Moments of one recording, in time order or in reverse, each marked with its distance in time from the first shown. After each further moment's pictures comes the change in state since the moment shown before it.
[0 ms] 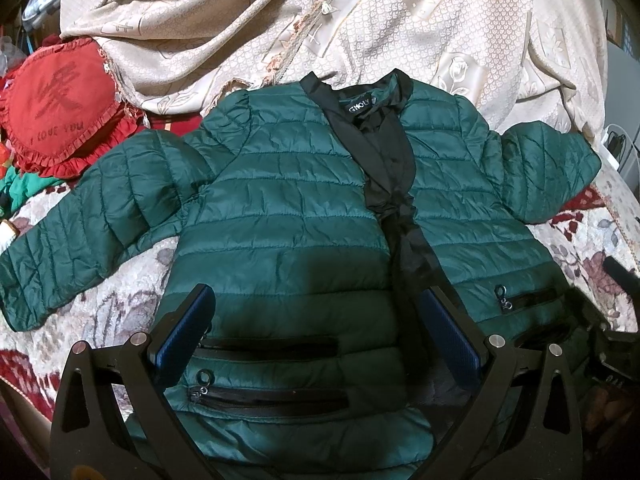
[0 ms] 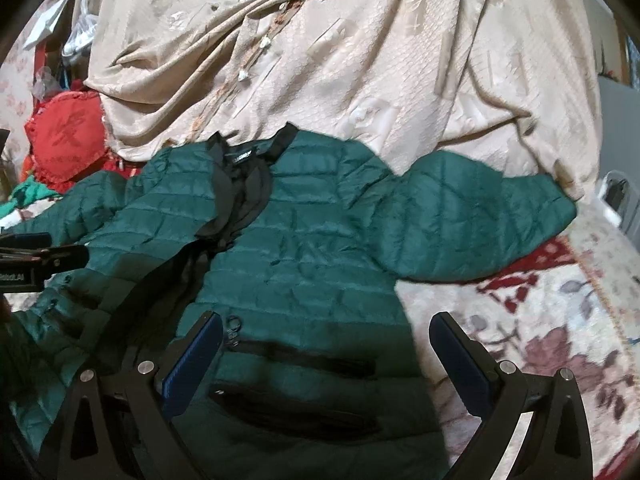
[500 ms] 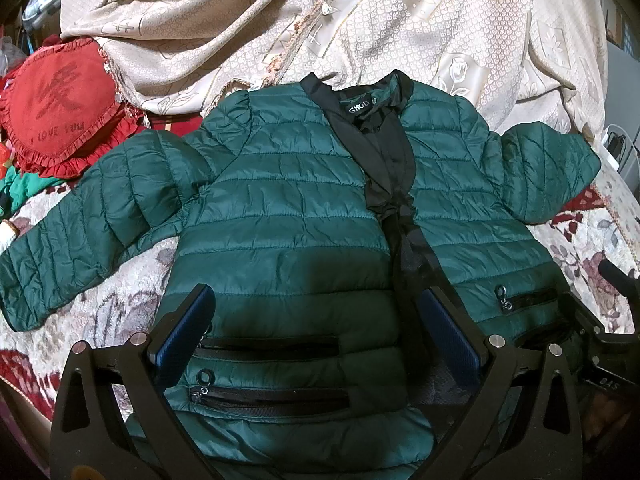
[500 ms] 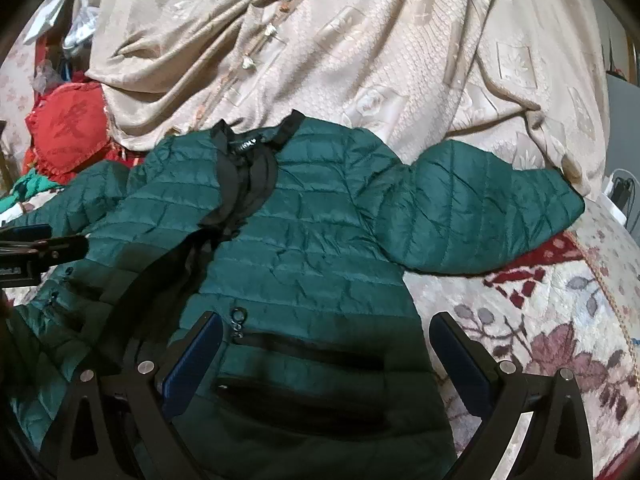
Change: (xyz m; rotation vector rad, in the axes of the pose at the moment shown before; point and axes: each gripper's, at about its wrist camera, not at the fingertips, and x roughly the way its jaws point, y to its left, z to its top) left arm 0.000 0.000 0.001 -0.001 0.000 -0.003; right arm 0.003 0.000 0.001 -0.008 0.023 -0.009
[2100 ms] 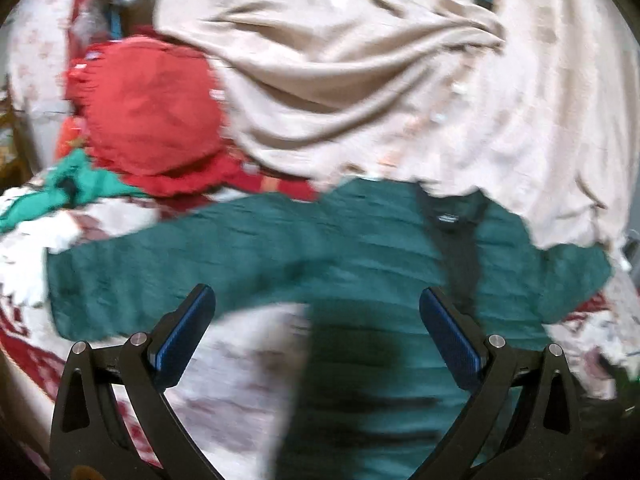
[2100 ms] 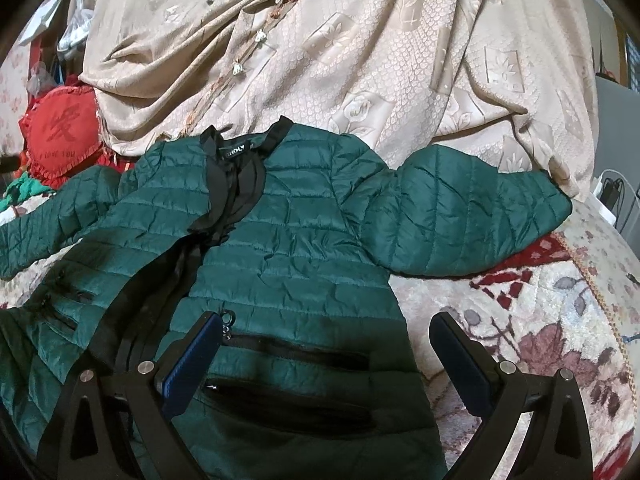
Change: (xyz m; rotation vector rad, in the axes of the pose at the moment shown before) left arm -0.067 0.158 0.027 -0.224 -0.205 0.103; right arm -0.008 -0.004 -0.002 0.001 -0.031 -0.034
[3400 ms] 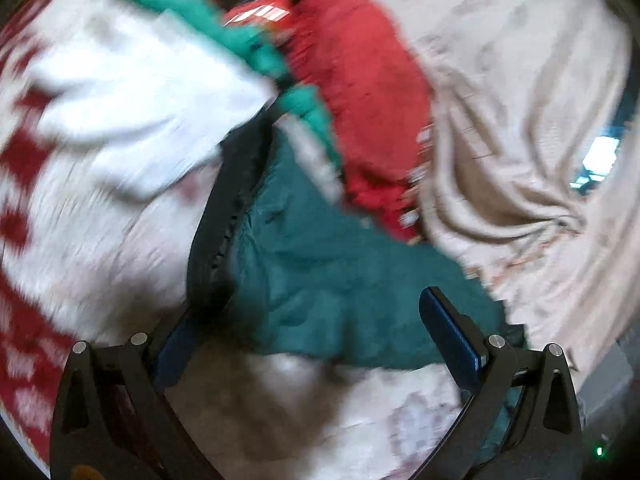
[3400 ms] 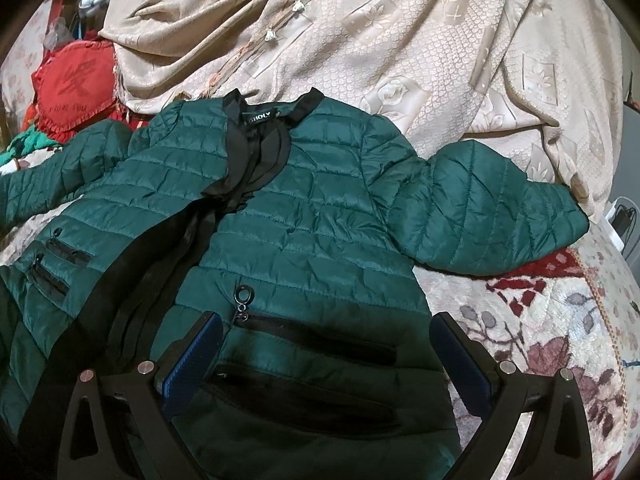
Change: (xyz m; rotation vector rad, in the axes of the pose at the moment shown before) left arm 0.053 0.287 -0.104 -0.550 -0.218 -0.195; right arm 0.021 0.027 -0.007 -0.114 0.074 0.000
